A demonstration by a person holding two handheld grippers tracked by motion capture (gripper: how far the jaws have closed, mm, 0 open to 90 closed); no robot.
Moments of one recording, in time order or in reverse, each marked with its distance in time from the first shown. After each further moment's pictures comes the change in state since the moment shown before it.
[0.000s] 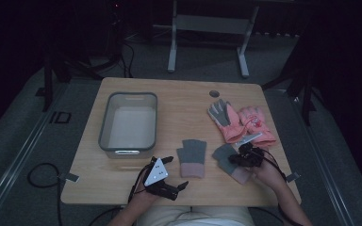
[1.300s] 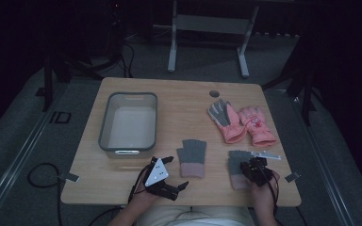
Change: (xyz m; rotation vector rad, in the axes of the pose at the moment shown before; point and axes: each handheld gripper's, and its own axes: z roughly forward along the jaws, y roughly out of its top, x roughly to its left) left arm -0.001 0.000 0.000 0.003 0.007 0.009; right arm 0.041 -0.050 -0.014 -0.205 -0.362 0.533
